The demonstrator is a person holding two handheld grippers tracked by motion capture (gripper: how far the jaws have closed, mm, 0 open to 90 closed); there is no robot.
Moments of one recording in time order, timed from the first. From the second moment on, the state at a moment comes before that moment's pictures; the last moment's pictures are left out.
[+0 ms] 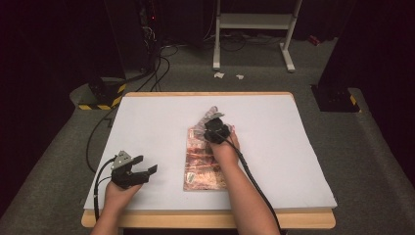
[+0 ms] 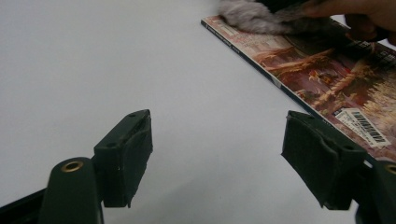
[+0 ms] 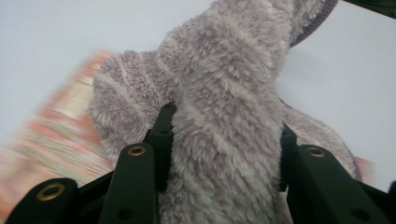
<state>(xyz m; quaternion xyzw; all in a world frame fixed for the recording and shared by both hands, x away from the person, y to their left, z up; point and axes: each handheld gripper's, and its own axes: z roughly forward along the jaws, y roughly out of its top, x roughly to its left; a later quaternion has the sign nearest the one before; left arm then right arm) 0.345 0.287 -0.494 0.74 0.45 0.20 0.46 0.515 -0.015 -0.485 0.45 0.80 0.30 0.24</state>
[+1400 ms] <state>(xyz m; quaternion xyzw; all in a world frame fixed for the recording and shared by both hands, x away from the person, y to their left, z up) 0.344 0.277 -0.492 0.75 0.44 0.19 0.46 0.505 -0.100 -0.473 0.50 0.76 0.31 0.27</state>
